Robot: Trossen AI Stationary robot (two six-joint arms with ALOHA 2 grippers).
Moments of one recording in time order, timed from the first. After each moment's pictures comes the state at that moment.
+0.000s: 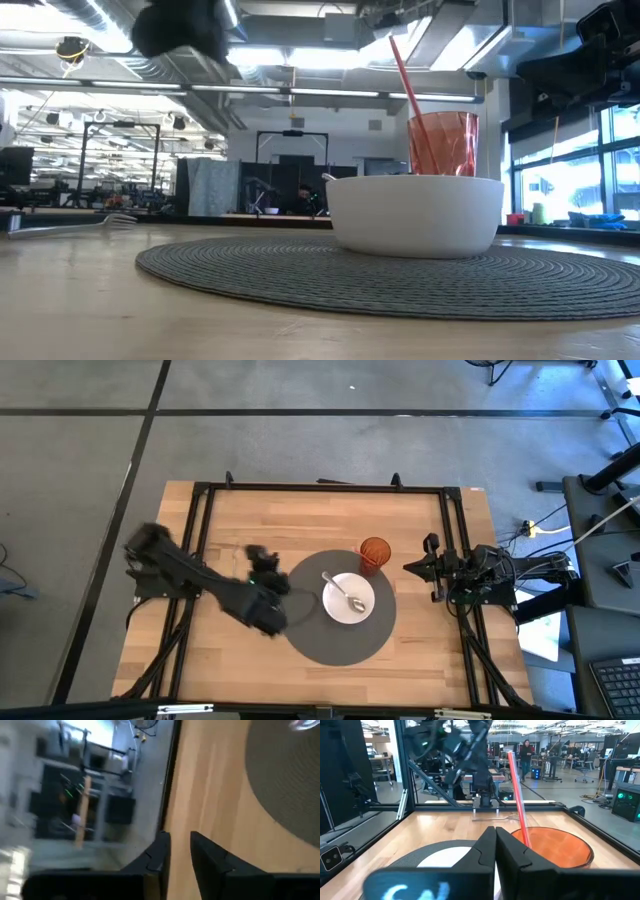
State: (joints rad) left arm -0.48 1.69 1.40 -1.44 -1.09 -0.60; right arm 0.10 0.00 0.03 0.05 0.09 0.00
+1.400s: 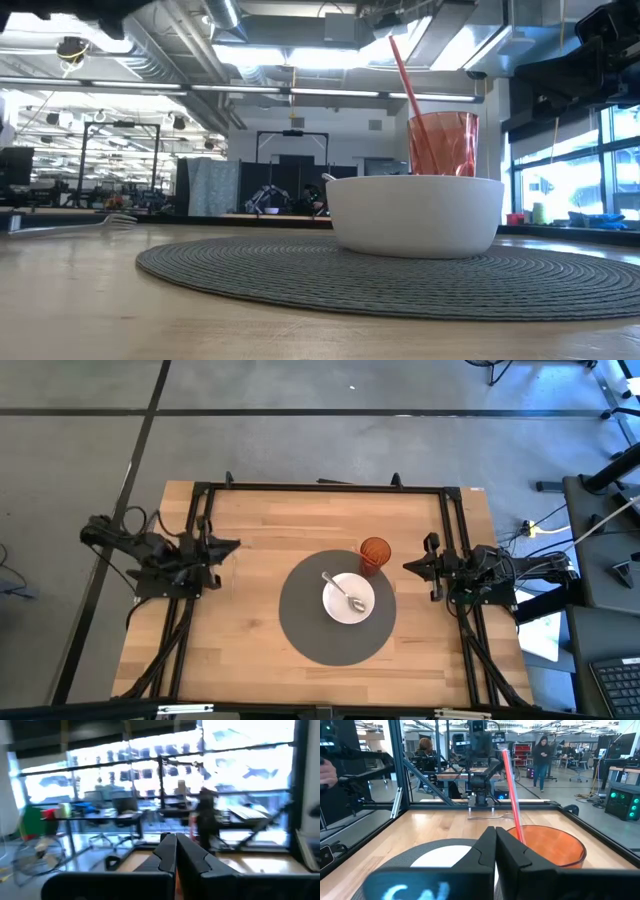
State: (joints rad) left arm -0.39 0.22 0.29 0.16 -0.65 0.20; right arm 0.10 0.00 0.03 0.04 0.11 -0.01
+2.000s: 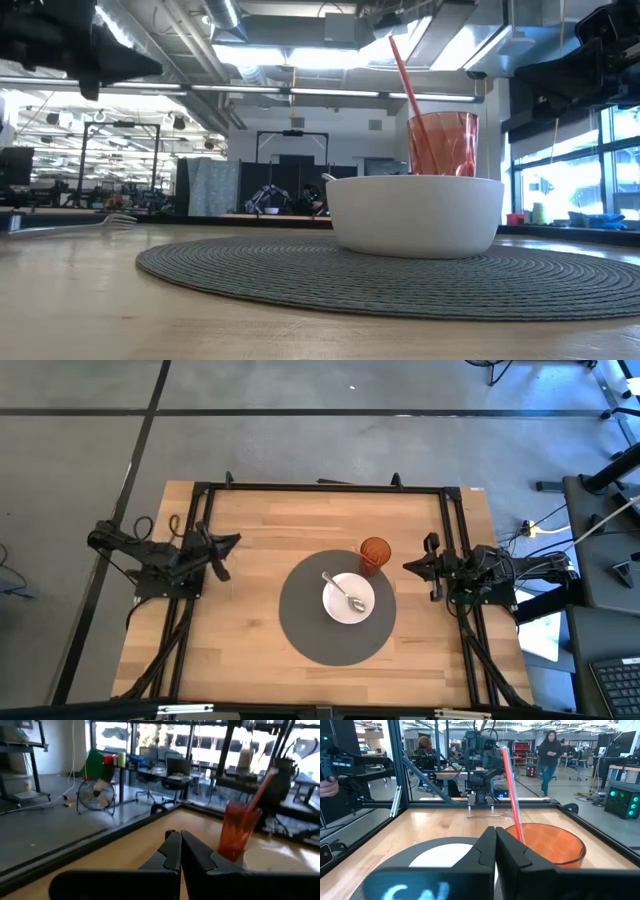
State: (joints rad) left arm -0.40 0.07 0.15 -0.03 -0.98 -0.13; right arm 0.10 0.00 0.03 0.03 0.11 -0.01
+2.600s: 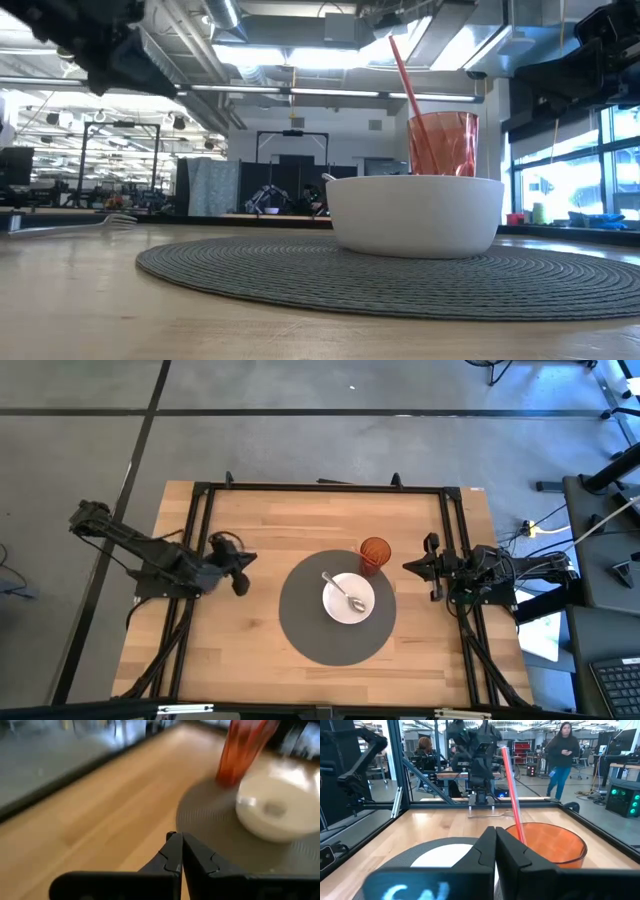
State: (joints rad) left arm -0.41 0.74 0.52 -0.49 -0.84 -0.71; right arm 0.10 0.00 0.03 0.03 0.11 0.00
